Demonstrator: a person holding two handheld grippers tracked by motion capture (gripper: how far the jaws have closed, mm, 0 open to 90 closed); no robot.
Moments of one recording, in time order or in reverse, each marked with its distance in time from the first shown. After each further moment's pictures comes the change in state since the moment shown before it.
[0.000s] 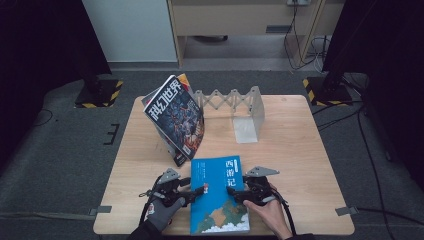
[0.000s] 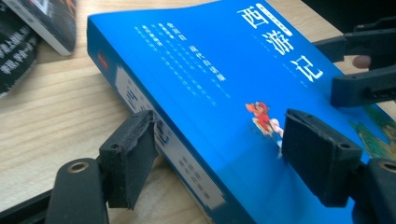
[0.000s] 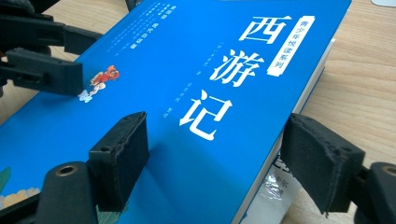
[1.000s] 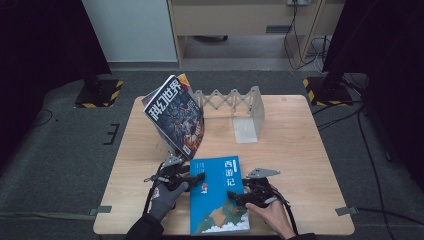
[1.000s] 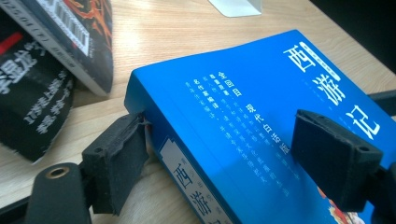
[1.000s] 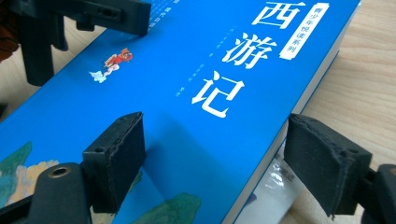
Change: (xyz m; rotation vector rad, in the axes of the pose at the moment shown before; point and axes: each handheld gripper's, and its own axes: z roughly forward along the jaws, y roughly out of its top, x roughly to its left) left arm 0.023 0.025 0.023 0.007 0.055 -0.031; right arm -0.002 -0.004 -0.003 0.037 0.064 -0.014
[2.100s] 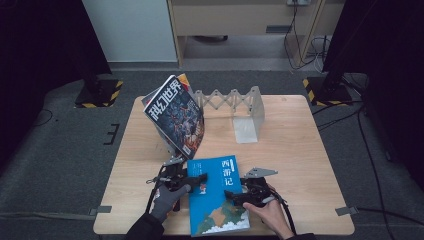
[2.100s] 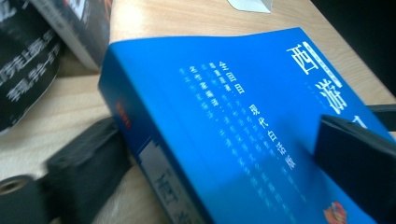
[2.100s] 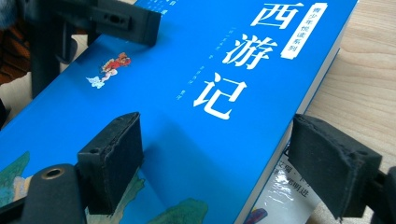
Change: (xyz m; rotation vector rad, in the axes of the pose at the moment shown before) left arm 0.004 -0.005 0.010 0.022 -0.060 -0.227; right arm 0.001 0.001 0.007 -0.016 0.017 0.002
